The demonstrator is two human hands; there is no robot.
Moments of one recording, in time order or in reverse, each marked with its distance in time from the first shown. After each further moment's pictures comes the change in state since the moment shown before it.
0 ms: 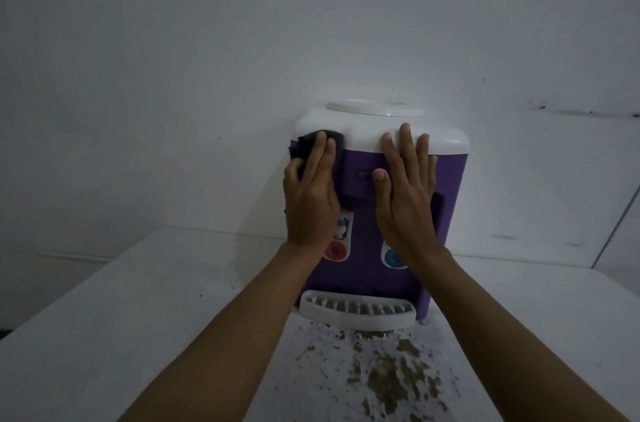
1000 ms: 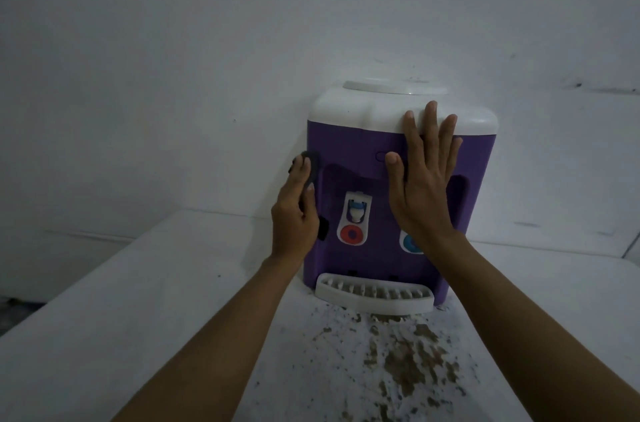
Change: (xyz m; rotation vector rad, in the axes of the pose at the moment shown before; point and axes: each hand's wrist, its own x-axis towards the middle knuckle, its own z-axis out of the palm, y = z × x) left_hand -0.046 -0.045 -0.028 -0.276 -0.117 -0.250; right_hand 0.000 0.001 0.011 -0.030 0.057 -0.015
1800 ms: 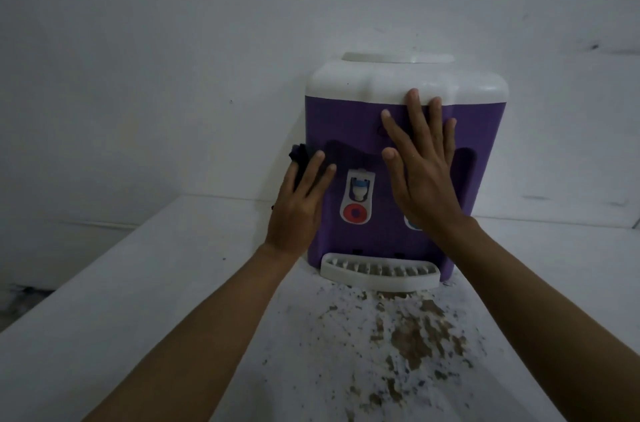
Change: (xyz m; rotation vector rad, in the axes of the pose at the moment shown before) left_hand -0.016 -0.033 -0.005 0.503 -0.170 0.453; right_hand -0.018 0.004 -0.005 -0.064 -0.101 -0.149
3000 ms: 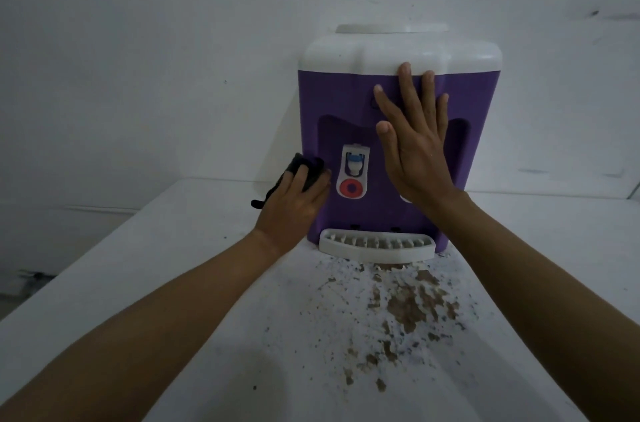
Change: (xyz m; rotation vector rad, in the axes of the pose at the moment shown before) left_hand -0.026 -0.005 -0.017 0.340 -0.279 0.342; right_hand -0.004 -0.007 -0.002 0.020 -0.032 0.058
